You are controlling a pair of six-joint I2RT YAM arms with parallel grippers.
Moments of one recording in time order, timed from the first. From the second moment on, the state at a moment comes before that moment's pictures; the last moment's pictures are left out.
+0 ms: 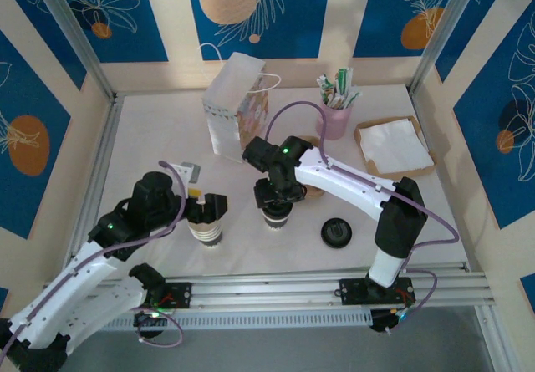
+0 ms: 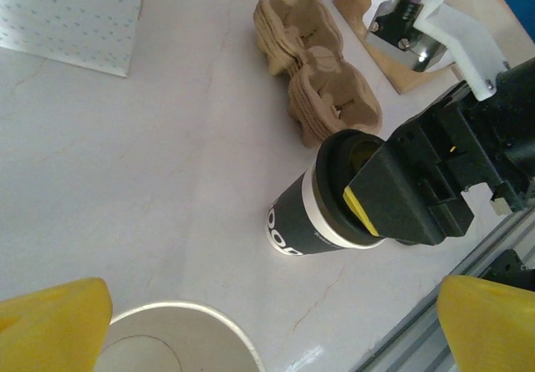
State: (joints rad) left arm -0.63 0.69 0.77 -0.65 0.16 -0.47; right arm 0.92 1.73 1.56 -1.28 0.05 0.69
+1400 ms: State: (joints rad) left arm -0.63 0.71 0.76 -0.65 0.18 -0.47; right arm 0.92 1.73 1.52 -1.25 0.01 0.69
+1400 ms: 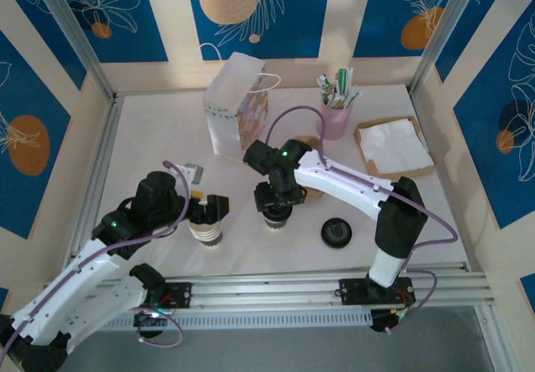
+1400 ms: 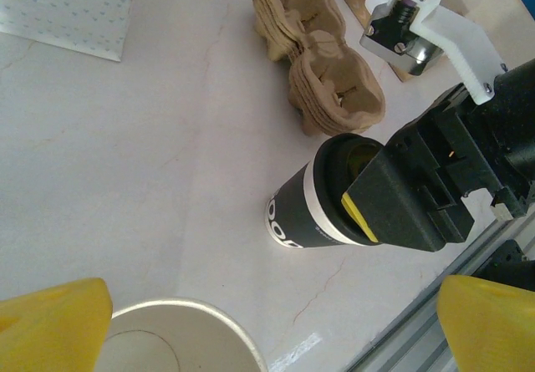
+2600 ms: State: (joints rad) left arm -0.63 0.71 0.75 -0.65 0.18 -0.47; right arm 0.95 1.72 1.54 -1.26 0.03 0.69
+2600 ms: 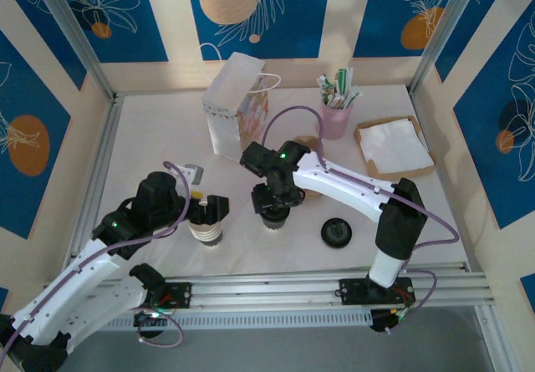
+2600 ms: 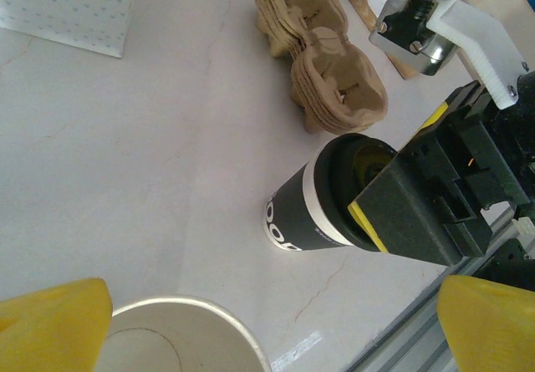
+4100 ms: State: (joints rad) left arm -0.63 0.70 0.75 -0.65 0.18 -0.47; right arm 0.95 1.74 1.54 -1.26 0.04 0.70
